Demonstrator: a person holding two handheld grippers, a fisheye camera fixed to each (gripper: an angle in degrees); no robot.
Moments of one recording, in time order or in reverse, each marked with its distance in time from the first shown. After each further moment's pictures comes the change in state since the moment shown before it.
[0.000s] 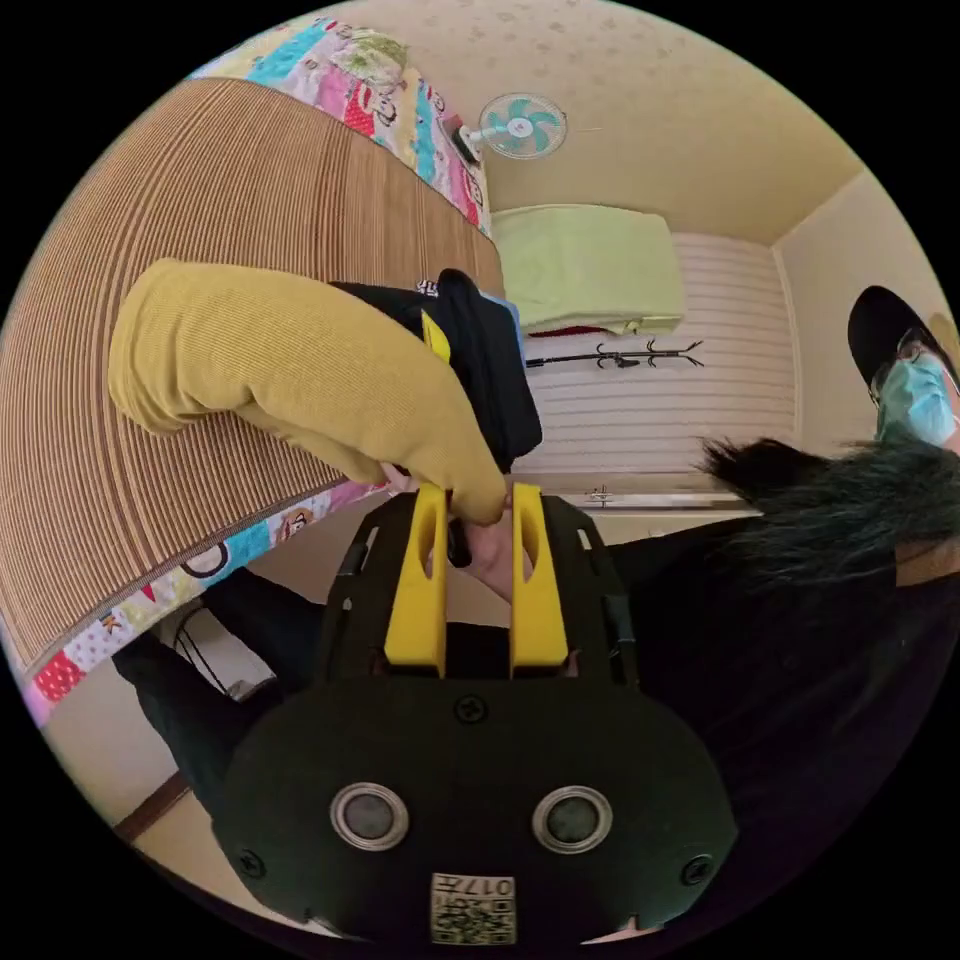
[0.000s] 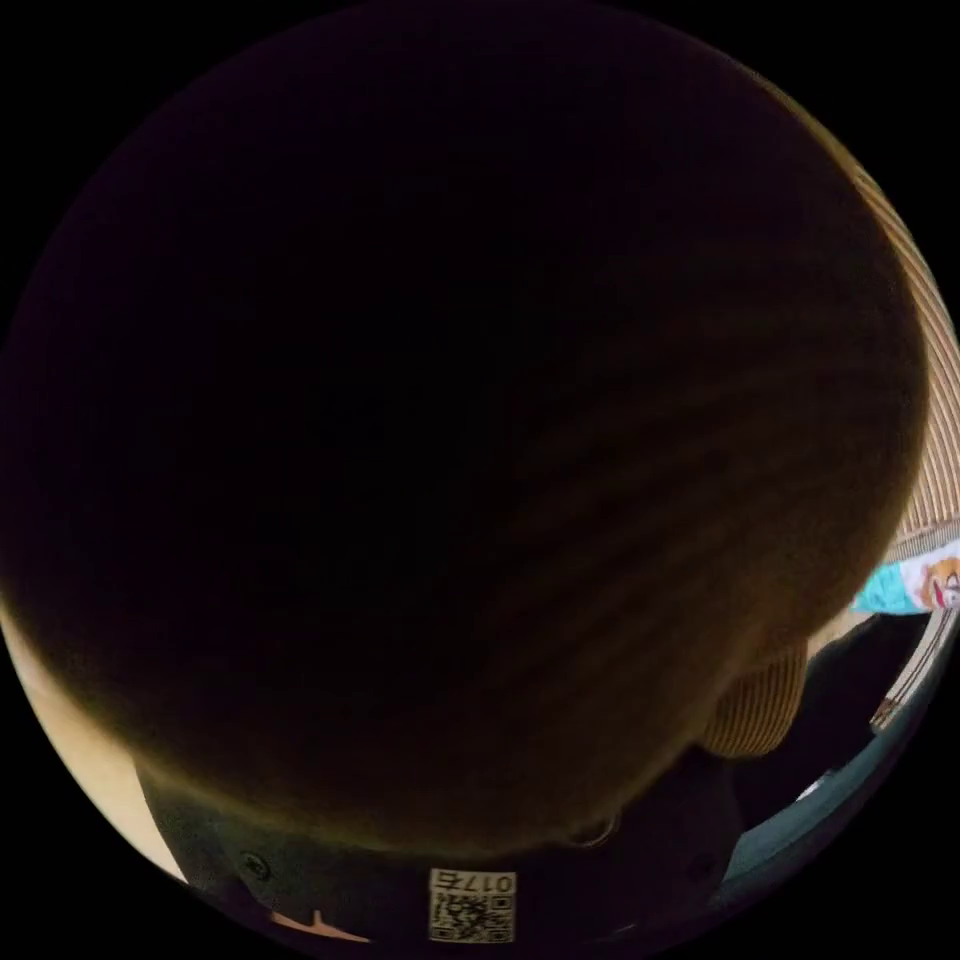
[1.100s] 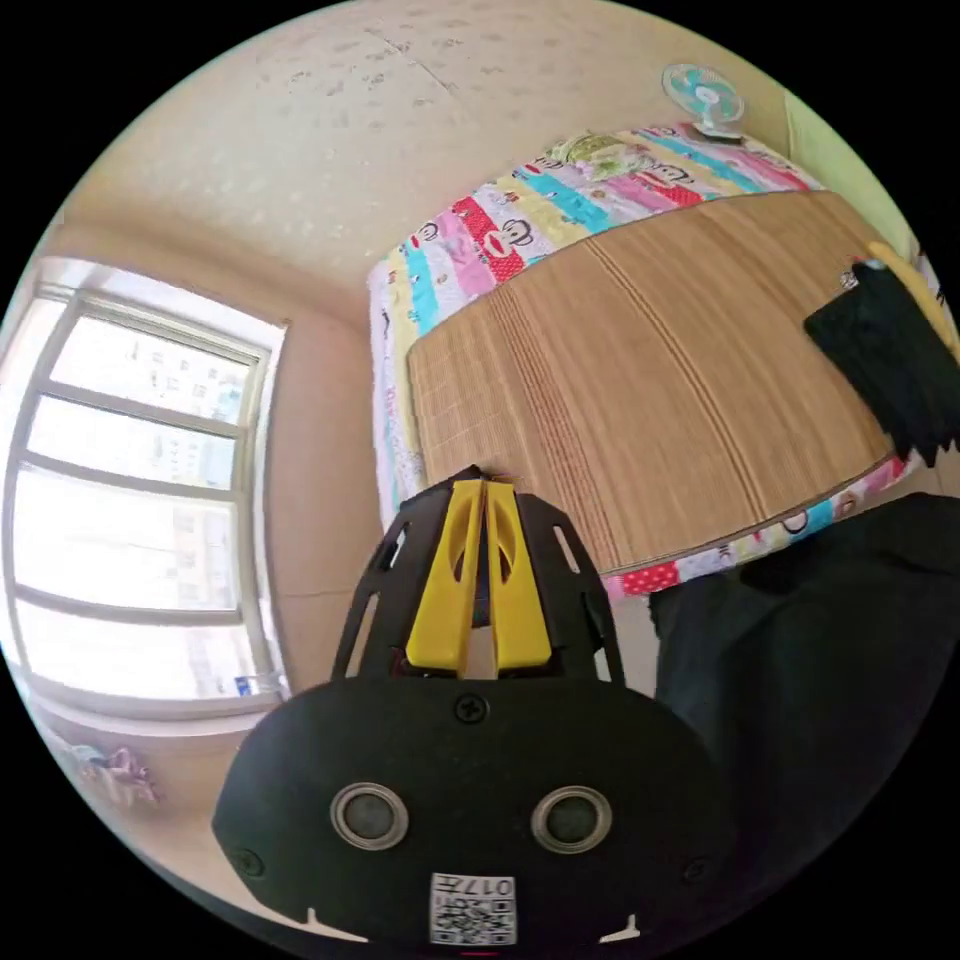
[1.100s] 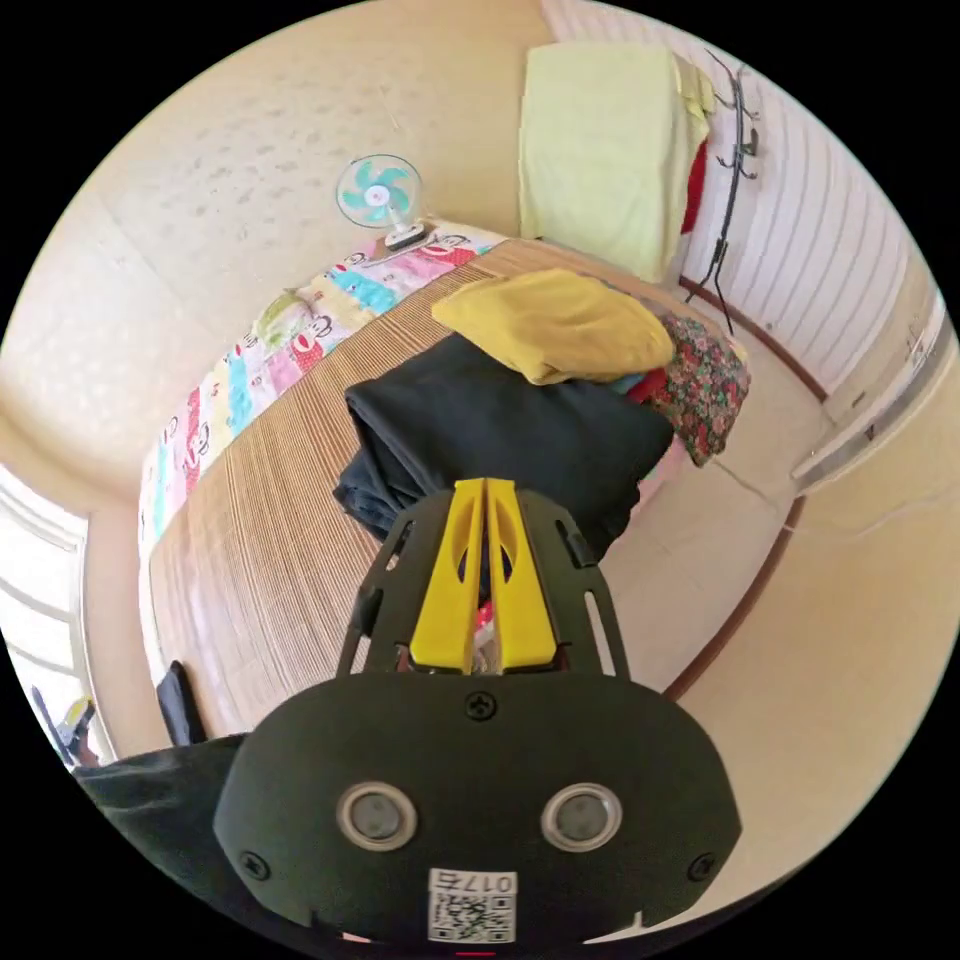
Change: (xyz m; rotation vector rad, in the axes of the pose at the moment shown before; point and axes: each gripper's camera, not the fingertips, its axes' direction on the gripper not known) left arm 0.166 0.042 -0.136 0.008 -1.938 -0.080; right arm -0.024 0.202 0.042 0.670 1.744 -0.538
